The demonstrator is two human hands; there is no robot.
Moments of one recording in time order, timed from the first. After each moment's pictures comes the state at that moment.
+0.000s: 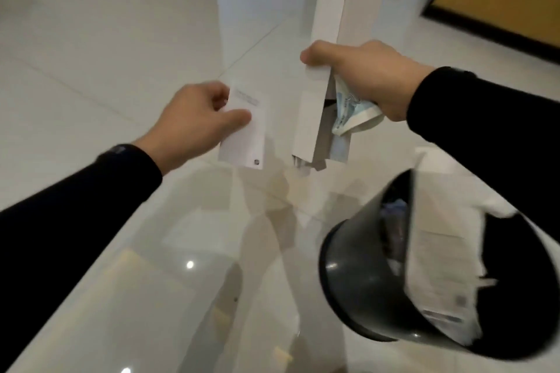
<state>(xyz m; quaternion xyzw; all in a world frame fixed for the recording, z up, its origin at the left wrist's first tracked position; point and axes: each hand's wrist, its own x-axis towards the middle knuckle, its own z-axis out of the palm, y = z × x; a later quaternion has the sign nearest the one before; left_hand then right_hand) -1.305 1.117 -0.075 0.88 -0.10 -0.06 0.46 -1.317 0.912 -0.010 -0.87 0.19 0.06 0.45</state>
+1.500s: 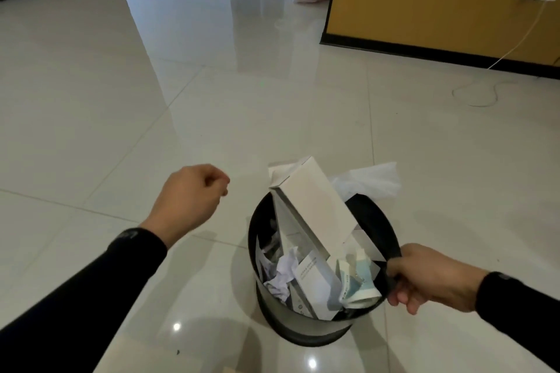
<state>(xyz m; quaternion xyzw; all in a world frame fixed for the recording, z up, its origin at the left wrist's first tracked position) -1.358 0.980 -0.057 0.92 -0.16 -0.09 0.36 -1.556 0.731 -0.063 -0.72 0.39 0.30 0.49</state>
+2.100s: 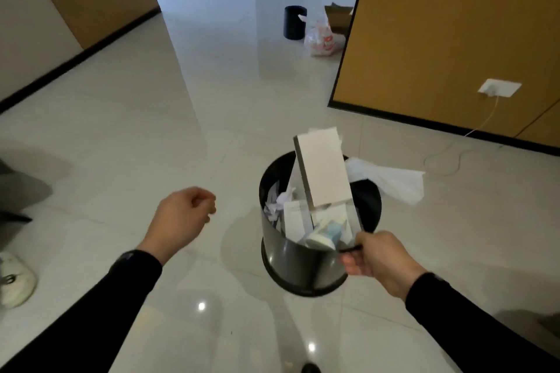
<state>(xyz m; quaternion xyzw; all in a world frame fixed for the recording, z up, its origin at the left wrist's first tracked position) -1.355 1.030 0.426 0.90 -0.04 -0.14 0.42 -1.497 0.776 0.410 -0.60 0.45 0.10 0.65</state>
